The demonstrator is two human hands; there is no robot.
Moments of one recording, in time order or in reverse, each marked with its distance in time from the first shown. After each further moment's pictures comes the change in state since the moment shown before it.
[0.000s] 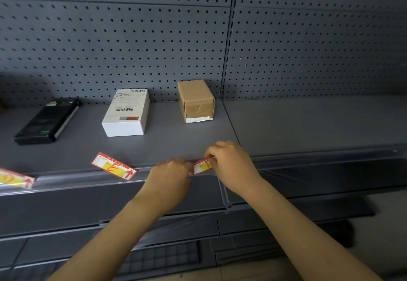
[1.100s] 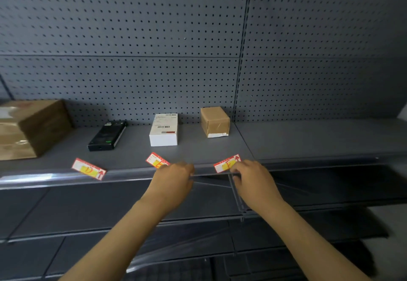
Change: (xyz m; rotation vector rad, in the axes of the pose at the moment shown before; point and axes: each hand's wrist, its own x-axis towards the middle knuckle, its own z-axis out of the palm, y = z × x) left_hand -0.112 -0.017 -0.064 0.061 0.129 -0.039; right_hand -0.097 -0.075 -0.027 -0.010 0.202 0.117
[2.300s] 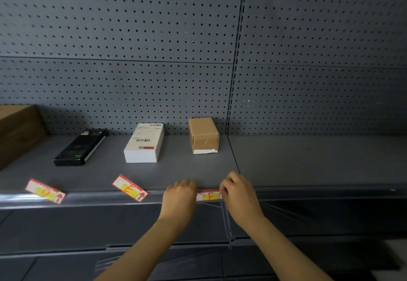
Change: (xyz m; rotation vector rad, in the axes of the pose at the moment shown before) left_hand 0.107 0.040 0.098 0.021 0.024 -0.169; right_hand 0.078 0.086 0.061 -0.003 -0.007 -0.054
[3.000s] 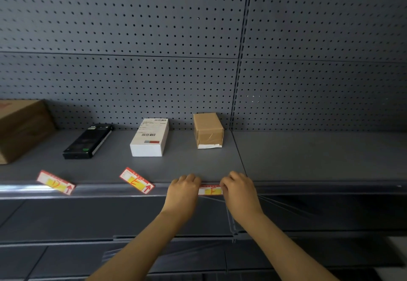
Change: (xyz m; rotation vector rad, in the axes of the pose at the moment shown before) left_hand -0.007 -0.005 0.000 0.080 -0.016 0.085; right_hand -0.006 -0.007 0.014 -0.048 0.011 0.008
